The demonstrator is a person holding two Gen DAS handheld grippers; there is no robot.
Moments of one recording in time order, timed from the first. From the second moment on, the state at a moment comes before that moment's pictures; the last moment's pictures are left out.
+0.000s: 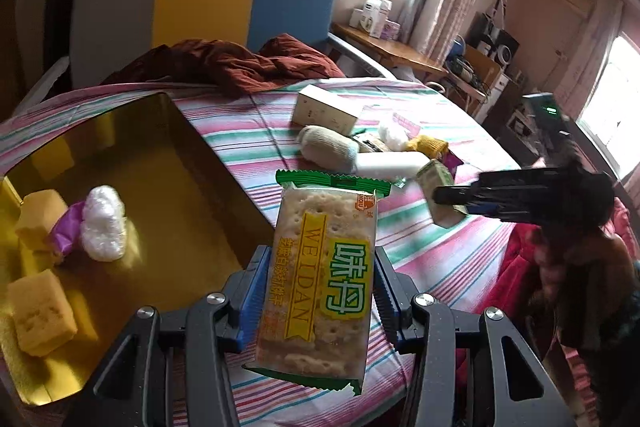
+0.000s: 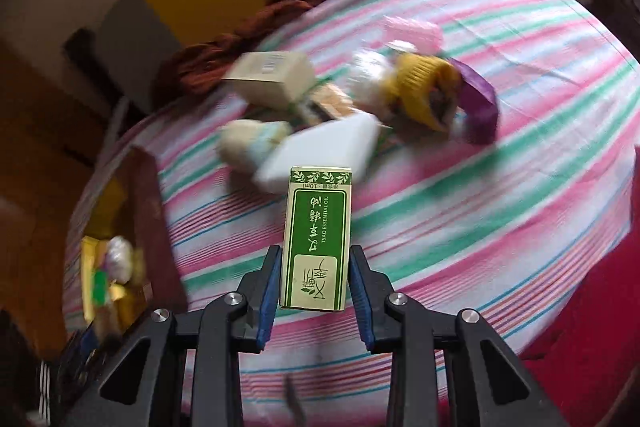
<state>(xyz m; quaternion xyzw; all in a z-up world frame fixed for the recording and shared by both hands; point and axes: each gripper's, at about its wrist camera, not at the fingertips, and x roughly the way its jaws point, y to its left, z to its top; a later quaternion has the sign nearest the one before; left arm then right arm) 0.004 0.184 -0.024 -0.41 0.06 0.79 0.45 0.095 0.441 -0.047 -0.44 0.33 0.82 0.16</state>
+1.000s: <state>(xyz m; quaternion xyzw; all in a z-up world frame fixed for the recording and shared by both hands) -0.122 0.024 -0.010 -0.38 -0.03 0.91 0.16 -0.083 0.236 -0.004 -0.41 0.08 0.91 -0.03</state>
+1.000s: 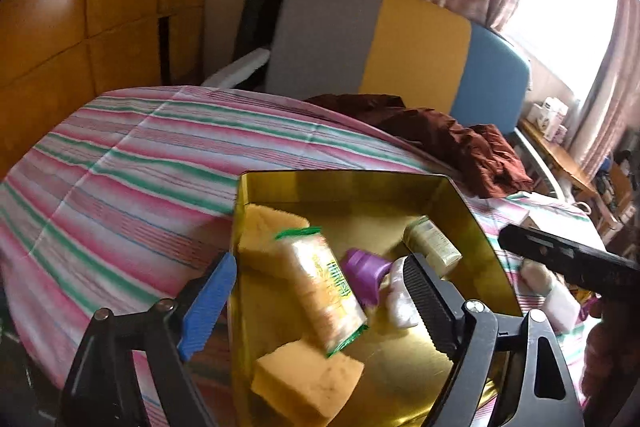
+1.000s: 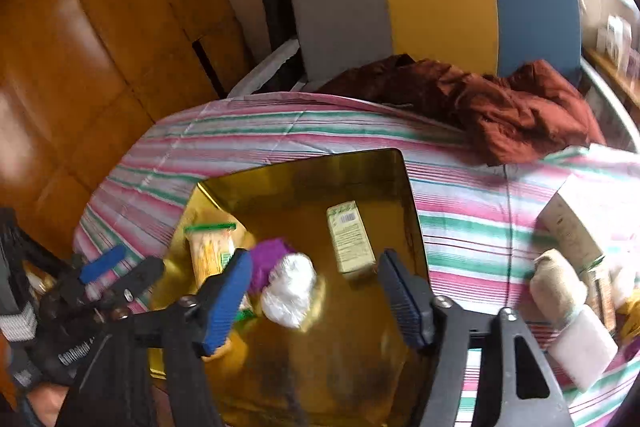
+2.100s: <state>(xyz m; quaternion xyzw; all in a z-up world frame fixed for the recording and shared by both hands) -0.036 0.046 0.013 -0.29 0.05 0.94 0.14 -0.011 0.257 -0.023 -0.37 0.11 0.92 0.00</state>
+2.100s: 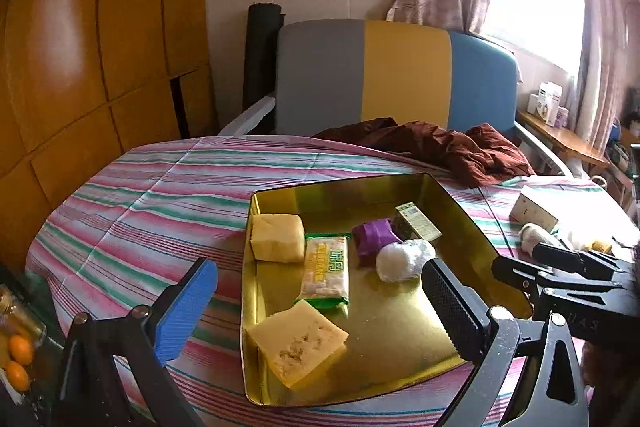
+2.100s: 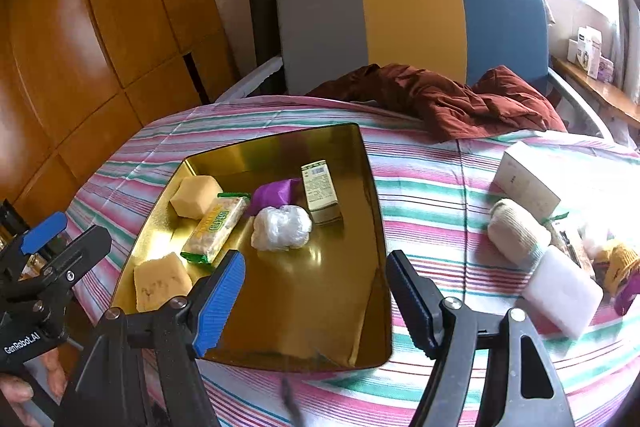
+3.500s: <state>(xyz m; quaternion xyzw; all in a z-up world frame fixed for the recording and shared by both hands) -0.021 0.179 0.011 -0.34 0.12 0.88 0.31 0.077 0.536 -0.023 -0.28 0.35 0.86 0.23</state>
